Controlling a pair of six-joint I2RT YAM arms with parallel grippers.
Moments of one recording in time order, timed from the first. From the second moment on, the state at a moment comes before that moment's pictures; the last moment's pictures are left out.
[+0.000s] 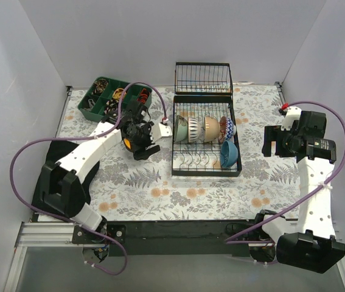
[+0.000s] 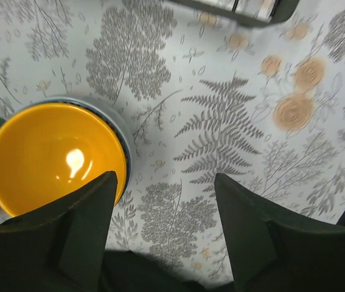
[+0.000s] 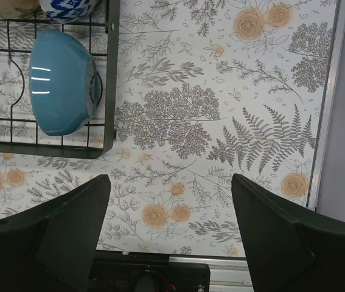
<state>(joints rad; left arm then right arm) -0.52 1.51 1.37 -0.96 0.31 0.77 -0.20 1.04 1.17 -1.03 -0.21 -0.21</state>
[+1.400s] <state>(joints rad) -0.44 1.77 1.47 -1.01 0.14 0.97 -0.20 0.95 1.09 -1.00 -0.26 -0.16</state>
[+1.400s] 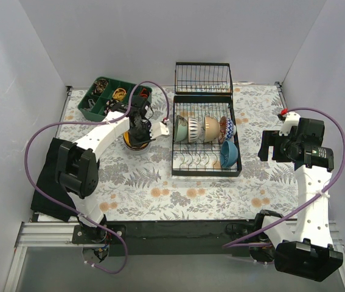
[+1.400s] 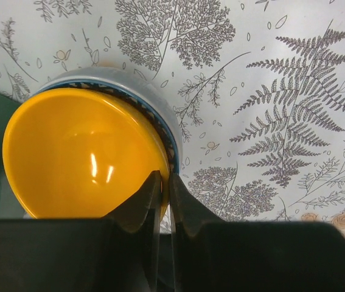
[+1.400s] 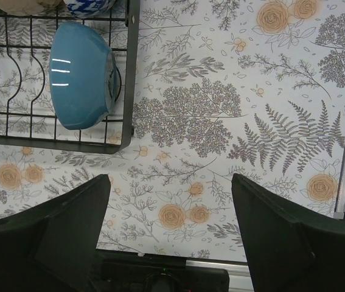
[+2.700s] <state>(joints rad) -0.66 1.40 1.08 -0.01 0.91 -0.05 -0.20 0.95 1.08 -1.01 -0.17 -0.18</state>
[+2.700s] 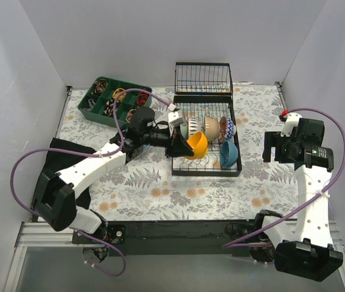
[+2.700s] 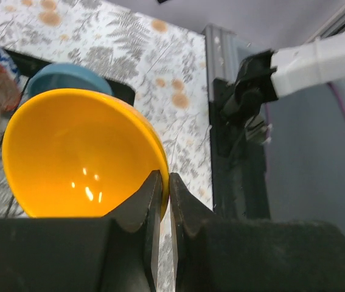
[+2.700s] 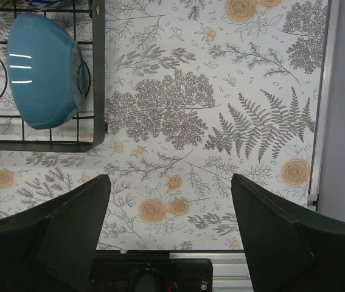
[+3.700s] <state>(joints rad) -0.76 1.92 1.09 0.78 0.53 -1.21 -0.20 1.05 1.09 -1.03 -0.09 -0.22</state>
